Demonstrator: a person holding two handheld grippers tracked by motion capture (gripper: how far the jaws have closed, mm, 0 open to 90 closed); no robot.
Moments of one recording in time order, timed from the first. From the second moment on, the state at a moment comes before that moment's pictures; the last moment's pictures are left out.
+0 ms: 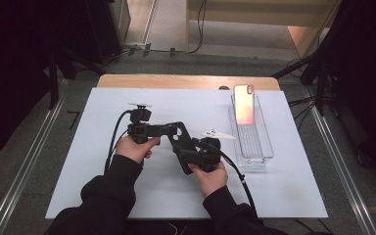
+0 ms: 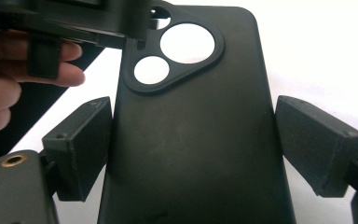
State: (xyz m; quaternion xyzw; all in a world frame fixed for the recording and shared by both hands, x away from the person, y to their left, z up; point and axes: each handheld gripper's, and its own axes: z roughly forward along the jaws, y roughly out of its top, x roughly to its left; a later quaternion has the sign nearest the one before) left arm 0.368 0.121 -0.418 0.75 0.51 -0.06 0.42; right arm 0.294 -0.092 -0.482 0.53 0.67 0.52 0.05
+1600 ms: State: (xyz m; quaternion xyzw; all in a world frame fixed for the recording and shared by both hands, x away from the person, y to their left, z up) left arm 0.357 0.121 -0.403 0.71 0.50 -0.10 0.49; right arm 0.295 -0.093 -0.461 0.46 0.70 0.54 0.08
